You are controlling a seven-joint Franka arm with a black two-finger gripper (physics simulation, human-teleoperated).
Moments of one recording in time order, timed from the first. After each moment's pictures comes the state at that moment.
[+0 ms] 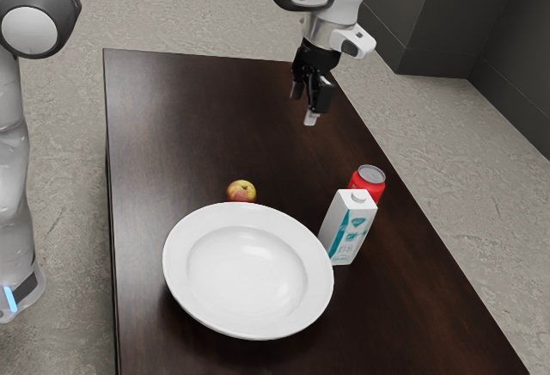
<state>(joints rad) 0.00 0.00 0.00 -1.57 0.00 1.56 0.00</state>
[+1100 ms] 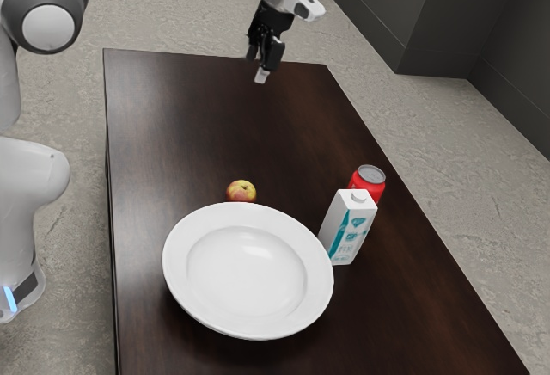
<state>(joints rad) 1.28 -0.04 -1.00 -1.58 0.00 1.41 0.29</state>
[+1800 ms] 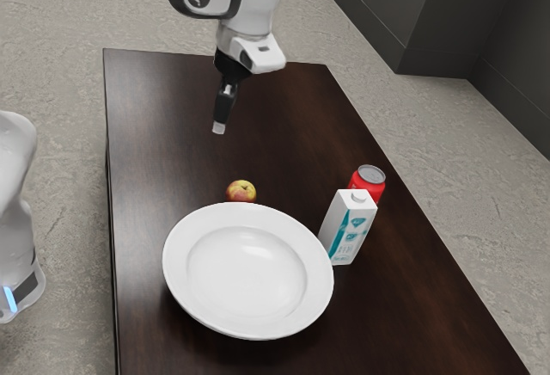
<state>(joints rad) -0.19 -0.50 0.11 -2.14 0.12 1.62 0.27</state>
